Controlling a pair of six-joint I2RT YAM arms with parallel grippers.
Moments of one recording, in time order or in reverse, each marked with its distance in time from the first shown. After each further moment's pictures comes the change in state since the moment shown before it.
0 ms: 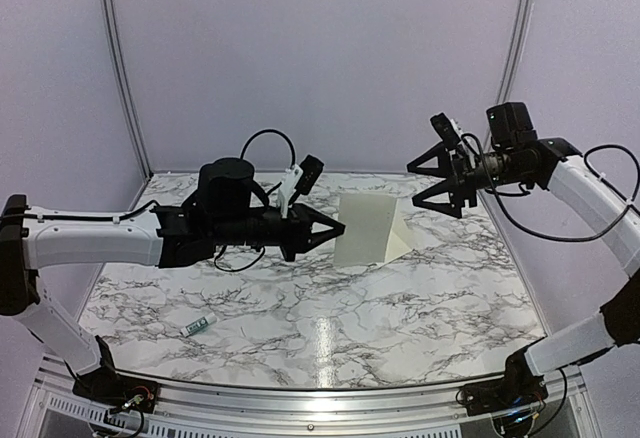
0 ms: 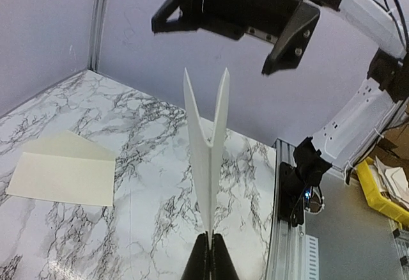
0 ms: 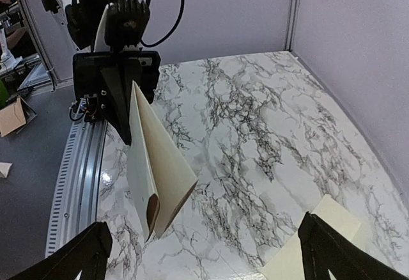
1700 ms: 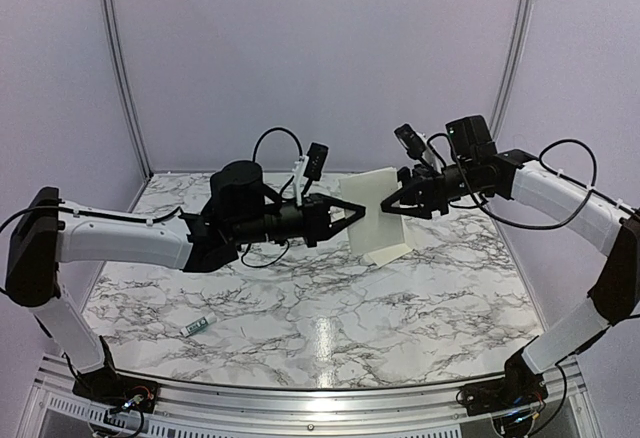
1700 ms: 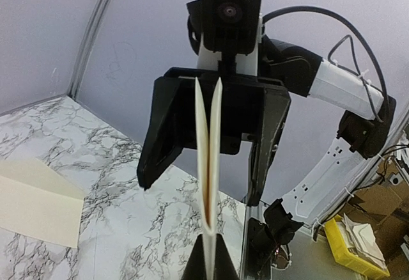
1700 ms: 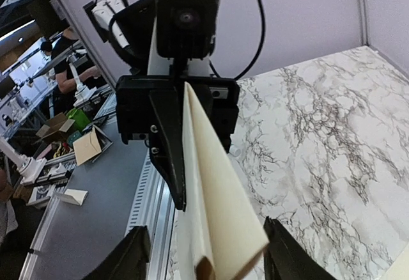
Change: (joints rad) left arm 0.000 0.145 0.027 0.364 0.018 -0.264; right arm 0.134 0.144 -0.089 0.264 -0.245 0.359
